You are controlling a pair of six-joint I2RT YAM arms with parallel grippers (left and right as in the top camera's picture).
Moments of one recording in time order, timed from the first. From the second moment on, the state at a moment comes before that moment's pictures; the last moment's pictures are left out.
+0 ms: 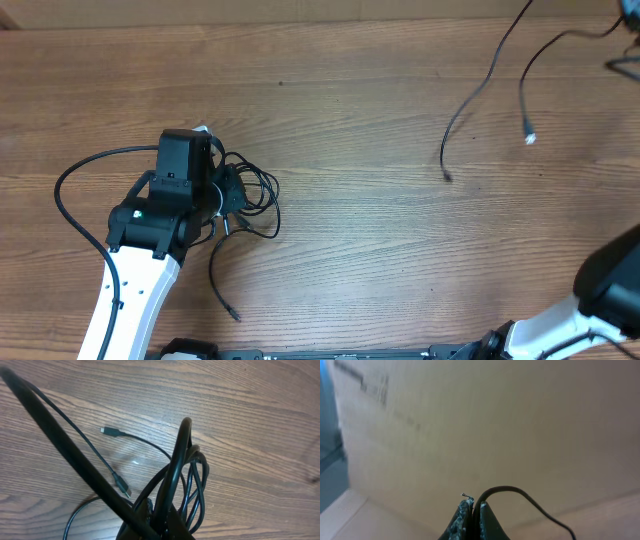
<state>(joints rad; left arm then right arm) -0.18 1.16 1.06 -0.89 0.04 -0.51 -0.53 1.85 1.68 0.22 -0.94 0.98</state>
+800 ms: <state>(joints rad) -0.18 1.24 1.06 -0.81 0.13 -0.55 -0.69 2.12 1.80 0.08 -0.48 0.94</state>
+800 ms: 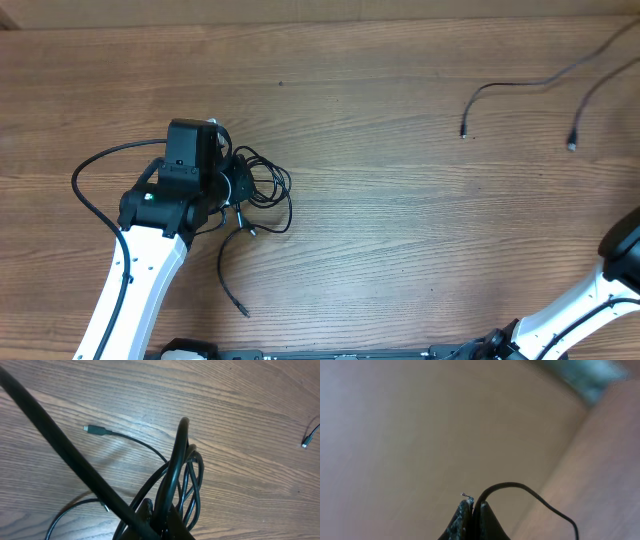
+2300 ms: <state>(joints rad) -0.18 1.24 1.06 -0.78 0.18 -0.55 -0.85 2.12 1.80 -0.61 -0.15 0.49</state>
